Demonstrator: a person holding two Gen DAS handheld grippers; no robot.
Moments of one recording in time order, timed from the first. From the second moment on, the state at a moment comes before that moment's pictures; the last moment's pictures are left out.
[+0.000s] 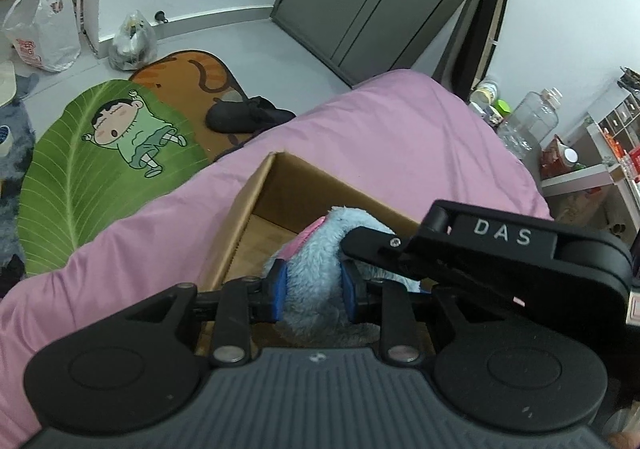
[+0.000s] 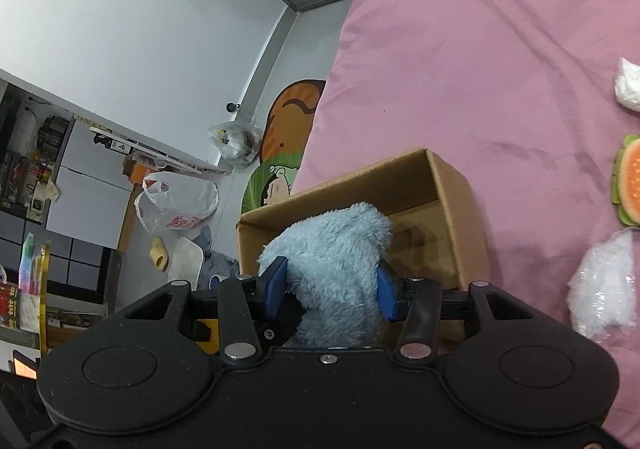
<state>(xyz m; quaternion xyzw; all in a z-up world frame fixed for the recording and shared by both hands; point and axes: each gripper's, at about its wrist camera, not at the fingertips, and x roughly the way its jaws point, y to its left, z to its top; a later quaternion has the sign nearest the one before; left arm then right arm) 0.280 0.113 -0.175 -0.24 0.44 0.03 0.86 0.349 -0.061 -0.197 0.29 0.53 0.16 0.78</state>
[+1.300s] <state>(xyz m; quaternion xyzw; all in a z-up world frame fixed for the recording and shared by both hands) 0.228 0.085 -0.109 -0.20 0.44 0.07 0.87 0.294 -0.141 -0.132 0.29 0.47 0.15 0.82</state>
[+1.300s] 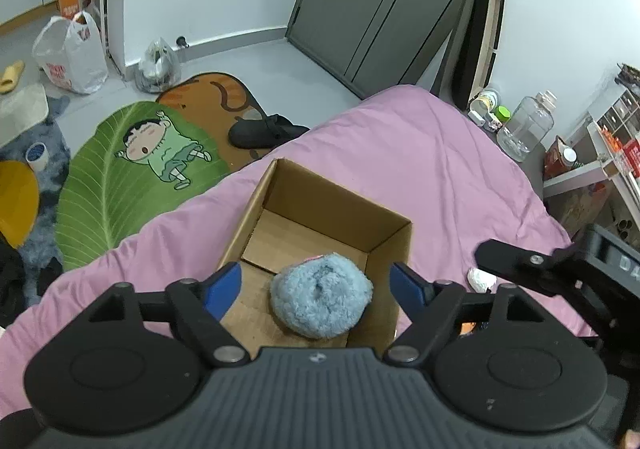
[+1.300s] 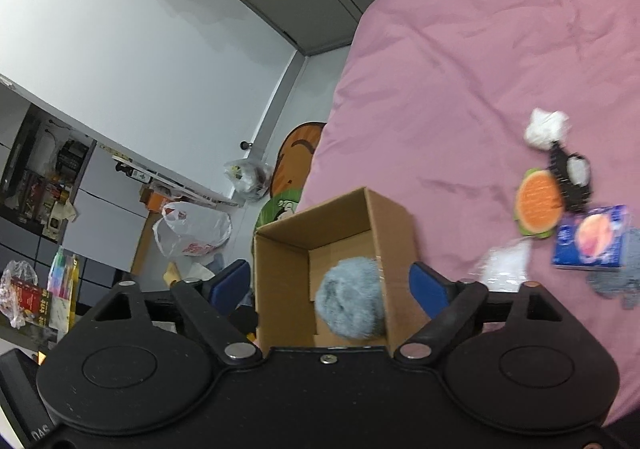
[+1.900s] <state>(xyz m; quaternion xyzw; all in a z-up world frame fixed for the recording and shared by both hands) 0.185 0.037 -0.061 -0.15 0.43 0.06 0.89 0.234 -0.199 -0.086 0.21 0.45 0.16 0.85</state>
